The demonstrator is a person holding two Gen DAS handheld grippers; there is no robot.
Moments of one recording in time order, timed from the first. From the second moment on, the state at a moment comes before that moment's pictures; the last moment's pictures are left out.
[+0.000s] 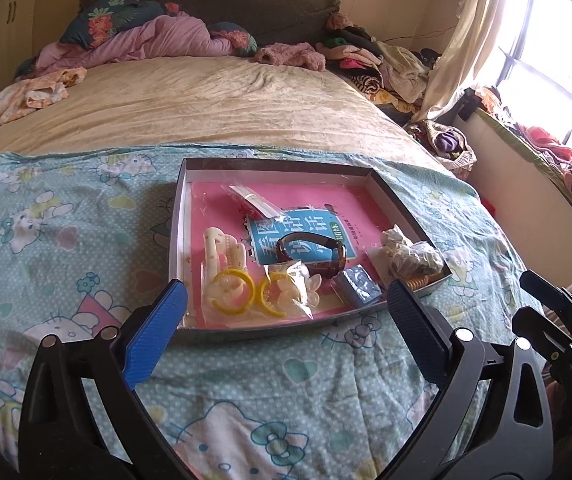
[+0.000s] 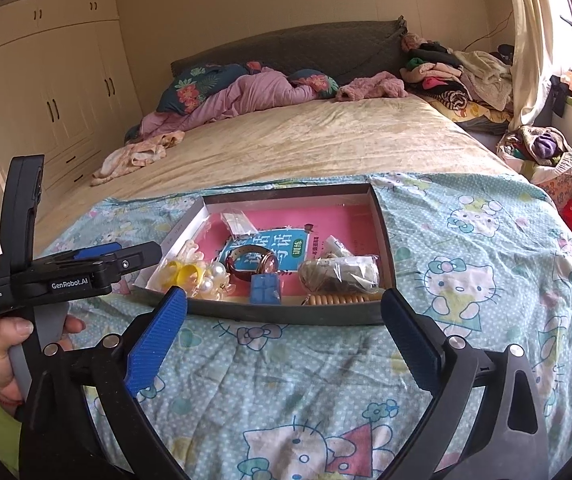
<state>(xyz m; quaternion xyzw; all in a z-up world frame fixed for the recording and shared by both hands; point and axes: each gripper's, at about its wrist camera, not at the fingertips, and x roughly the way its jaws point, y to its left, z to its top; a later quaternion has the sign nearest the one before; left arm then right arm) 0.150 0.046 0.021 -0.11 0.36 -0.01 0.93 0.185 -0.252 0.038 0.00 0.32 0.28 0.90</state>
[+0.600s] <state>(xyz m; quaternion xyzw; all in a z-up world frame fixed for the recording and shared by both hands) 0.084 0.012 0.022 -0.09 0.34 -0.03 0.93 0.135 -0.269 0.065 -0.01 0.28 0.29 0.92</state>
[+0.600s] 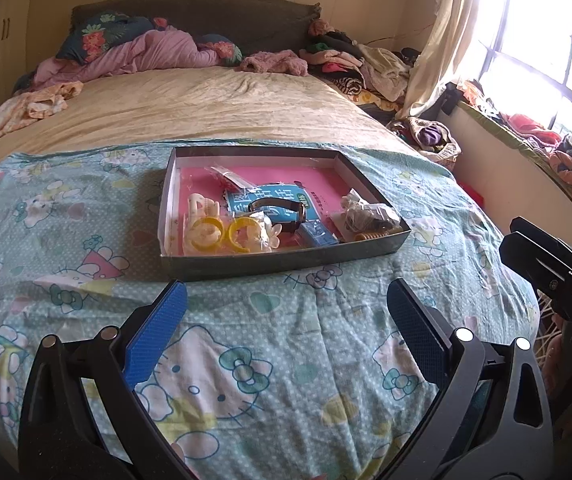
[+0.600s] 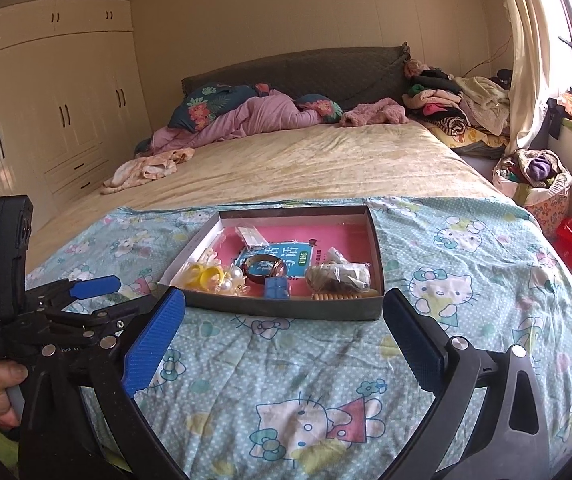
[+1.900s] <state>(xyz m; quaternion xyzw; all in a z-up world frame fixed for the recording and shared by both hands) 0.058 0.008 0.003 -0.09 0.35 -0.01 0.93 0.111 -0.276 0.029 -0.05 0.32 0.28 0.91</state>
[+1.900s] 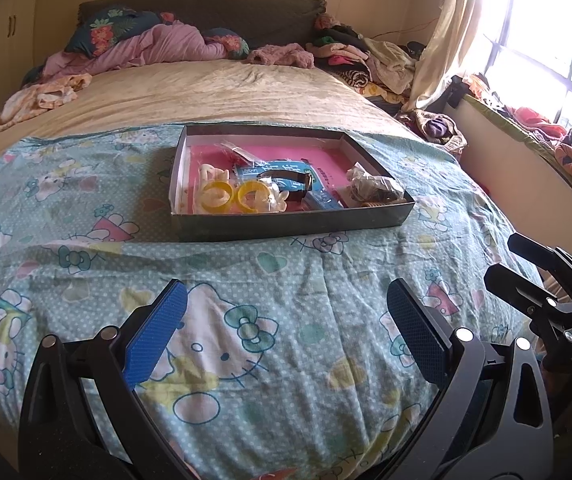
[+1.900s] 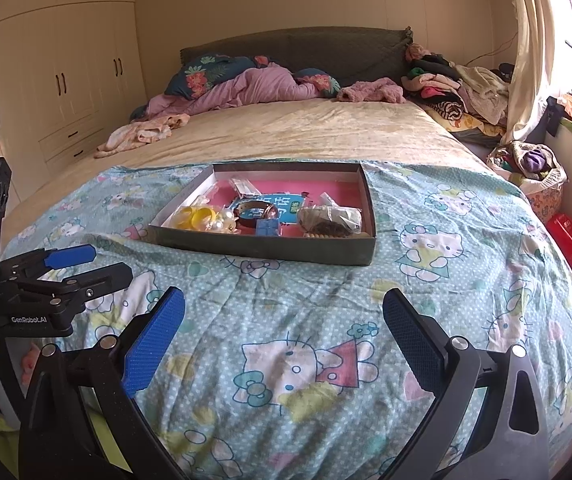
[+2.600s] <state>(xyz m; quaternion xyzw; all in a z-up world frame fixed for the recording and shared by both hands) 0.057 0.007 0.005 -0.09 0.35 -0.01 0.93 0.111 -0.277 0.028 -0.05 0.32 0.28 0.91</state>
